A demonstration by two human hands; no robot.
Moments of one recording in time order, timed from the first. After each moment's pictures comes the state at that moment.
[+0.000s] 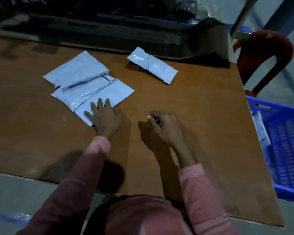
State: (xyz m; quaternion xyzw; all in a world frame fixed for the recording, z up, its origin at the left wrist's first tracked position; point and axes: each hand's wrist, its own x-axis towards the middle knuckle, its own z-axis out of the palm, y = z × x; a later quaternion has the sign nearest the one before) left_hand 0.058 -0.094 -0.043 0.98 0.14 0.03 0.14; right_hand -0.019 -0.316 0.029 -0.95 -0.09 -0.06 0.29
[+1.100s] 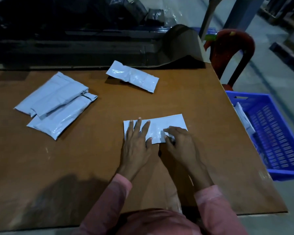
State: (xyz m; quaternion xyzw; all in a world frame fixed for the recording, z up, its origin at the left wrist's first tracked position) left_hand 0.001 -0.189 -0.056 0.94 -0.20 0.08 0.27; right_hand -0.053 -0.365 -0.016 -0.96 0.10 -0.13 0.22
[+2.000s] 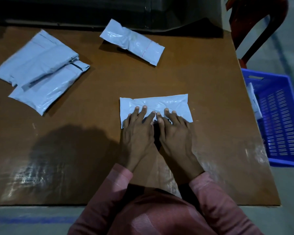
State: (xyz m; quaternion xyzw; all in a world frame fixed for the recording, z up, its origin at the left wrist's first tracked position) left_hand -0.016 -0.210 -0.050 0.96 -0.18 0.06 0.19; right_hand -0.052 -0.348 -0.040 -0.99 0.09 -0.09 0.10
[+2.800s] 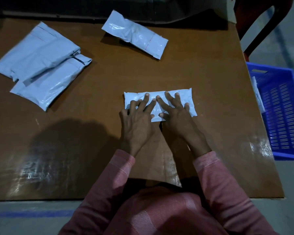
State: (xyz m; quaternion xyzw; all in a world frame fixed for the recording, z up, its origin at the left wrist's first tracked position) left_hand 0.009 -0.200 -0.052 0.97 -0.19 0.05 0.12; right_hand -0.009 -0.364 -0.027 -0.98 0.03 0.10 0.15
